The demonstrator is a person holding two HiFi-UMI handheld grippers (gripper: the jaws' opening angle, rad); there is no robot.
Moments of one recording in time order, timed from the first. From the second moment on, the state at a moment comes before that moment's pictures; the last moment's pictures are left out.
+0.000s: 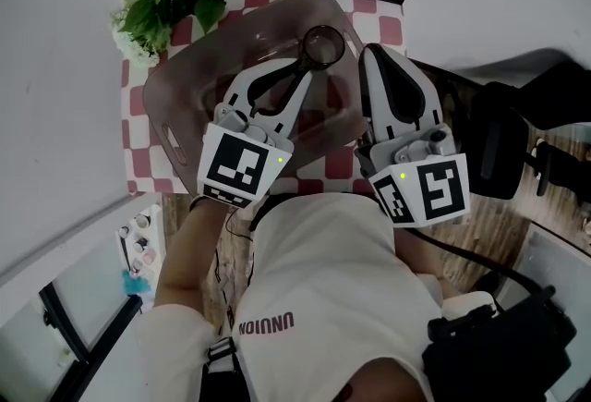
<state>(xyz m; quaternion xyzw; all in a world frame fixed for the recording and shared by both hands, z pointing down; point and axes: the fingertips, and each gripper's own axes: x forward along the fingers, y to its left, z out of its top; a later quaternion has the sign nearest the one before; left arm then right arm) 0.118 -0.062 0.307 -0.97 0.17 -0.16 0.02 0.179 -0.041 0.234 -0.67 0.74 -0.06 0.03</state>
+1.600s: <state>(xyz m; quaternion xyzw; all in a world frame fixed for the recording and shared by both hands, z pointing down) 0.050 -0.072 0.272 -0.95 0.30 -0.12 0.04 0.127 -0.059 0.231 -0.60 0.80 -0.05 0.04</state>
